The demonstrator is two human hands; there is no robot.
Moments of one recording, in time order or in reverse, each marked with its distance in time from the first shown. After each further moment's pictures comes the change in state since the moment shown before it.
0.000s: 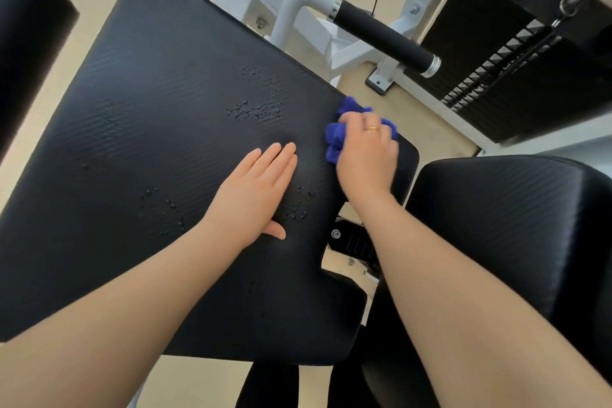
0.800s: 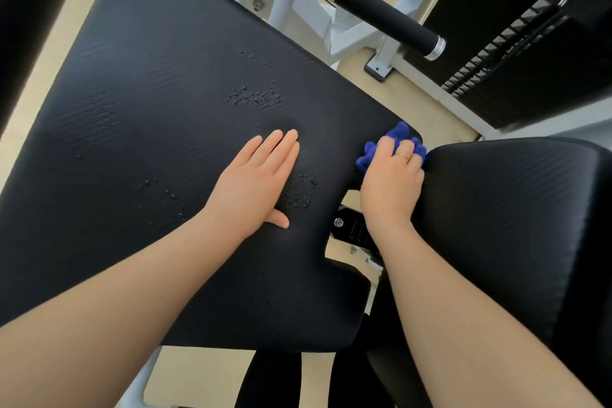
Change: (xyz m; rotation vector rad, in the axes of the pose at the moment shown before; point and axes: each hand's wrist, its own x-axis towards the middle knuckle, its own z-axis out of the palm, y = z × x) left_hand 0.001 -0.003 0.005 0.029 0.027 0.001; right_hand -0.043 0.024 0.015 -0.172 0.013 0.195
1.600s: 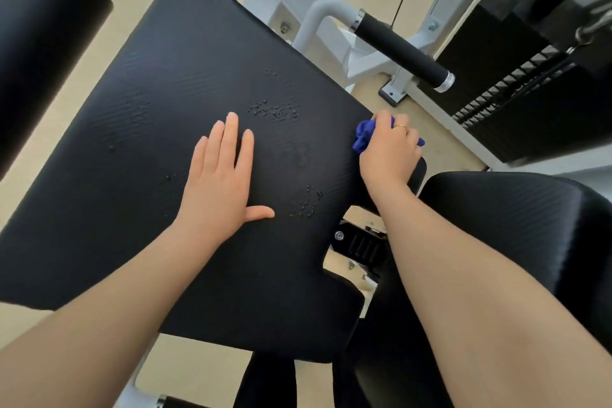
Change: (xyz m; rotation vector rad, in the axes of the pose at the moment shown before) left_hand -0.033 -0.016 -0.001 -0.146 0.139 -0.429; right_hand 0.057 -0.026 -0.025 0.126 -0.037 -0.082
